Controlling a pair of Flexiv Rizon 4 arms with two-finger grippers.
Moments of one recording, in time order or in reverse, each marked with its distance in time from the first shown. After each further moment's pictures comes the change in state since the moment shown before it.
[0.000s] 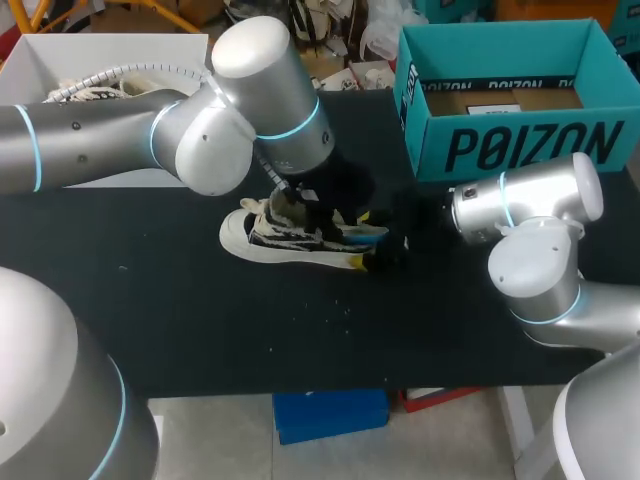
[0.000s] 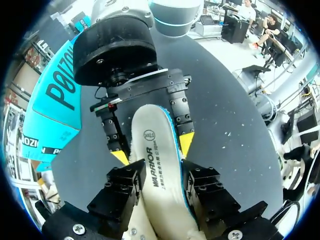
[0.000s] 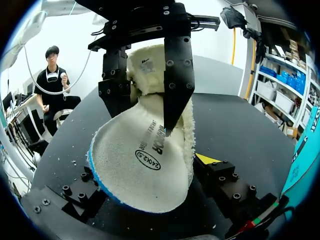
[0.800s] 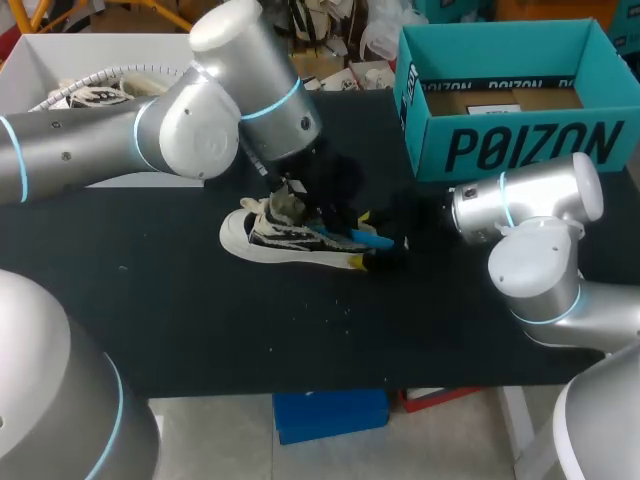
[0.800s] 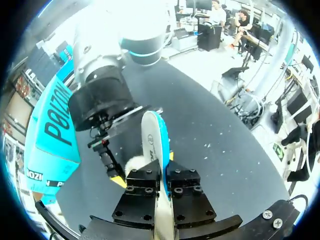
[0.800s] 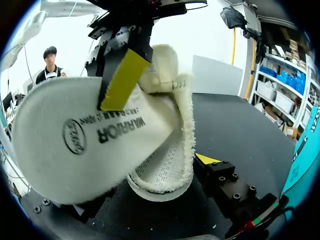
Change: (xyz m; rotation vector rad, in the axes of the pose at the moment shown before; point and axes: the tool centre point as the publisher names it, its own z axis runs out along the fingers) left arm 0.026 -0.027 -0.030 0.219 0.113 0.203; right arm 0.000 0.000 0.000 0.000 0.000 0.000
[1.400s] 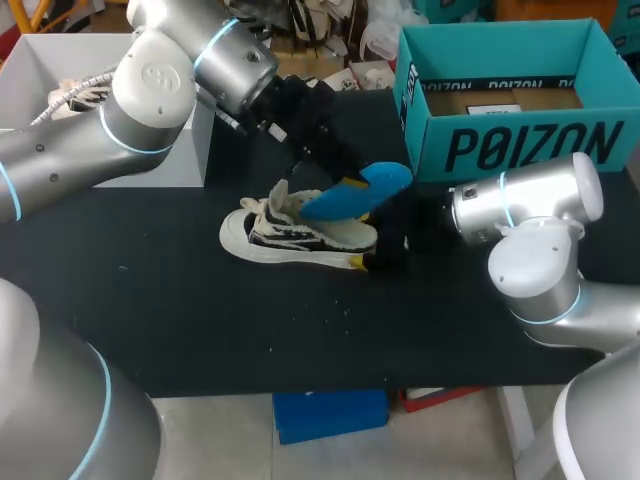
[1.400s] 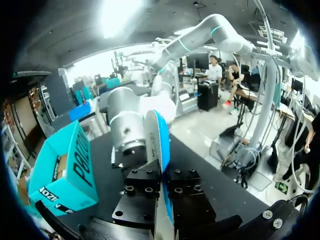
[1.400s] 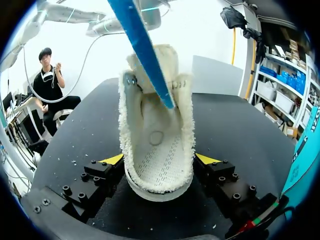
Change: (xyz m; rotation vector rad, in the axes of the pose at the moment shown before) left arm -0.027 -0.066 -0.089 0.524 -0.041 -0.061; right arm 0.000 0.000 0.000 0.000 0.000 0.000
